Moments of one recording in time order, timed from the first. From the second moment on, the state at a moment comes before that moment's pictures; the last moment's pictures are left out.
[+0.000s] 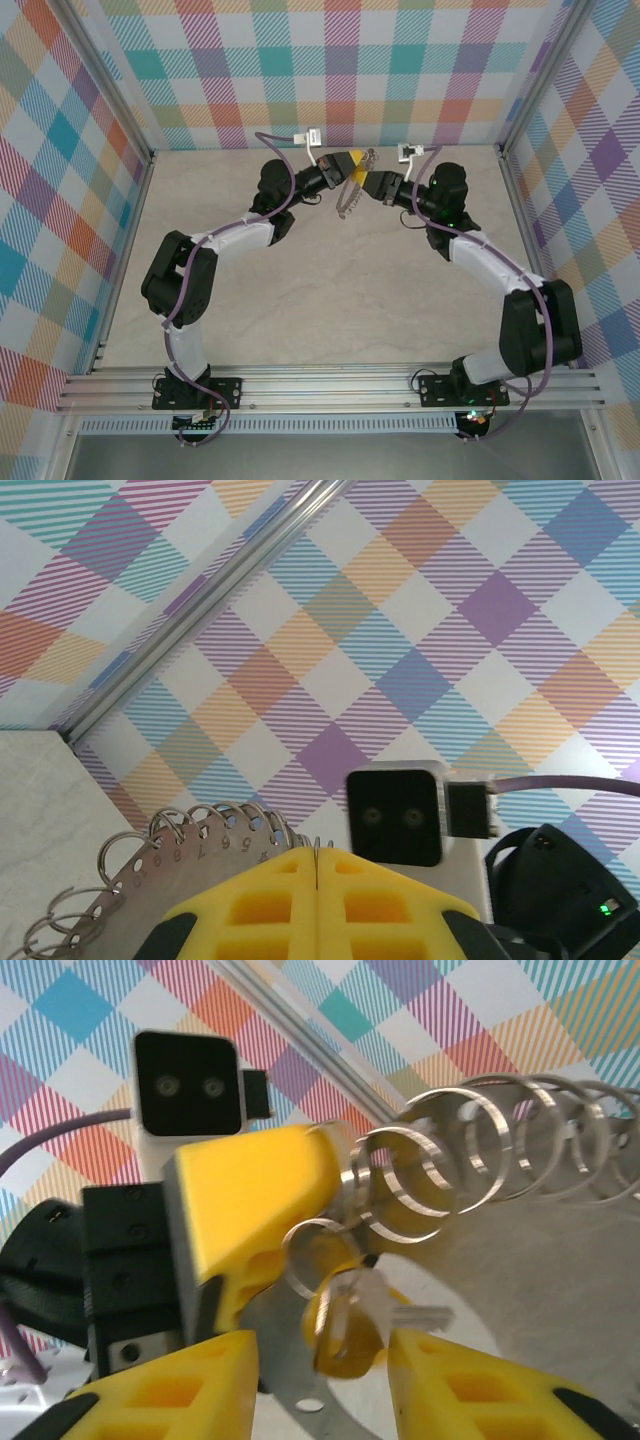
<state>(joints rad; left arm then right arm) -0.56 1.88 1.30 0.89 0.54 -1.00 0.28 1.43 0.96 0.47 -0.77 0.78</state>
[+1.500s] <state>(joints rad) -0.56 1.88 1.30 0.89 0.57 -1.00 0.24 1.45 1.01 0.57 -0.75 0.89</state>
